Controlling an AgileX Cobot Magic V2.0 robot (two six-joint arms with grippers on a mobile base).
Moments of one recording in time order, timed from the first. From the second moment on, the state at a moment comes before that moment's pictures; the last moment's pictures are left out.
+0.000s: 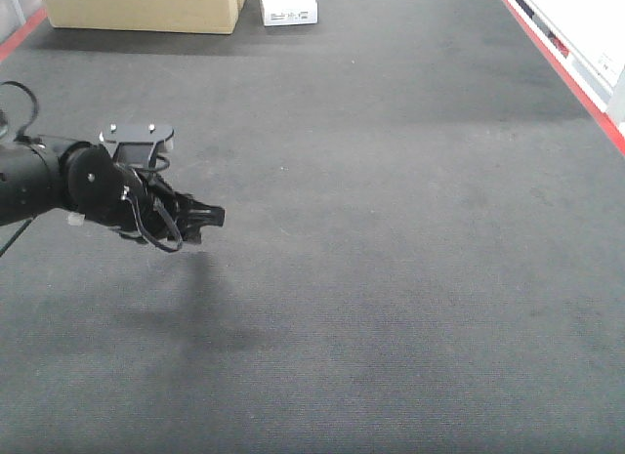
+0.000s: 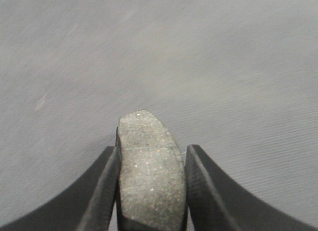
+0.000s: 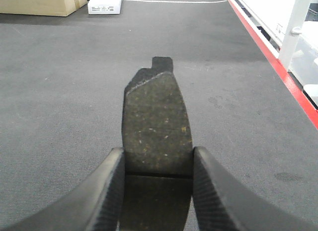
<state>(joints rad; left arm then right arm) -0.30 1.80 -1.22 -0.07 0.51 -0.18 -0.02 0.27 -0.32 0.14 0.40 -0.16</state>
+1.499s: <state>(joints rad) -0.30 1.30 -0.76 -0.12 0.43 0.01 -0.02 0.27 -0.32 0.14 0.40 -0.16</state>
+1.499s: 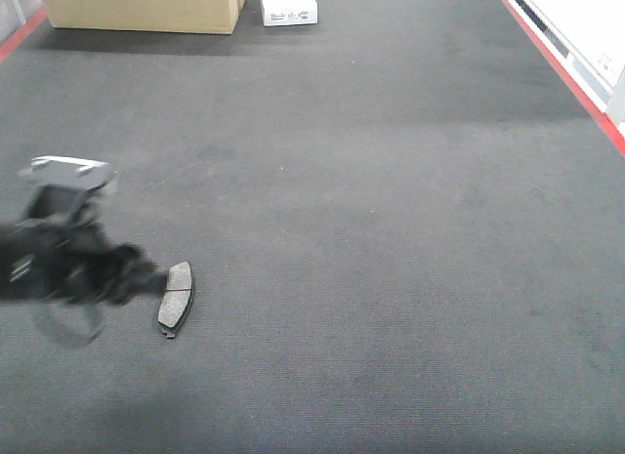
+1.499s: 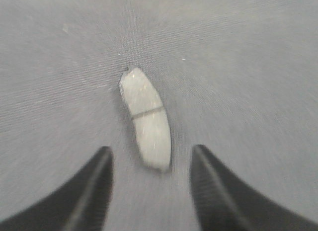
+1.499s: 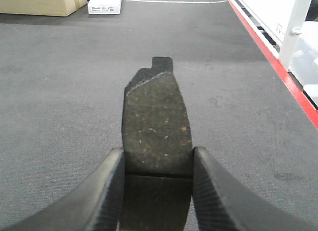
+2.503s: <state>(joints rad) -0.30 0.30 -0.38 -0.12 0.35 0.08 -0.02 0.27 -0.32 0.14 0.40 -0.16</state>
